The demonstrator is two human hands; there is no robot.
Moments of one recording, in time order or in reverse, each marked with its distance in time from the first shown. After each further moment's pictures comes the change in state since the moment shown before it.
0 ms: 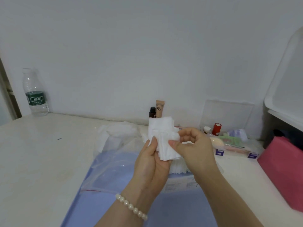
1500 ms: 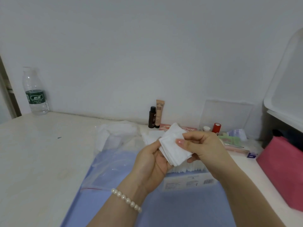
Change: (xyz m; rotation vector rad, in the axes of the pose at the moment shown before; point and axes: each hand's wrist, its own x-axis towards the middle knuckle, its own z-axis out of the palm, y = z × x) left_hand 0.003 0.009 -0.006 0.332 -0.059 -0.188; right_hand 0.006 -0.009 -0.030 0.037 -0.295 0.052
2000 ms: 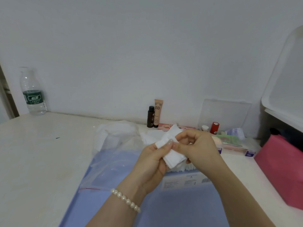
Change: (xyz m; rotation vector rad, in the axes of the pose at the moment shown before) left_hand 0.002 -0.006 -0.003 0.184 -0.090 0.062; right_hand 0.003 0.006 0.010 -0.180 0.082 -0.065
